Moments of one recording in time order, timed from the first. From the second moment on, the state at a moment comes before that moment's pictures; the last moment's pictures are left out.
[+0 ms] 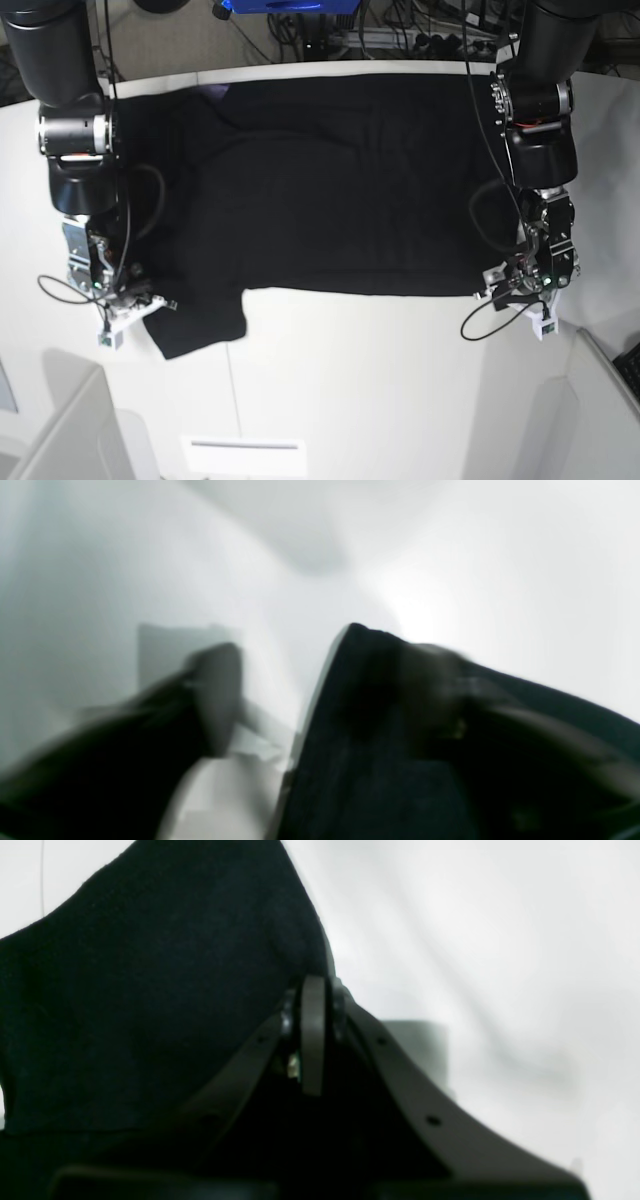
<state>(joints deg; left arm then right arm) -25.1 -16.5 -10.2 52.0 -13.1 1.4 46.4 34.8 16.6 -6.5 28.2 23.6 7.6 -23.6</state>
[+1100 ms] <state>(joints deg) -1.1 -17.5 -16.7 96.6 -34.0 0.6 58.6 13.2 19.3 9.1 70.3 23.1 7.4 -36.0</state>
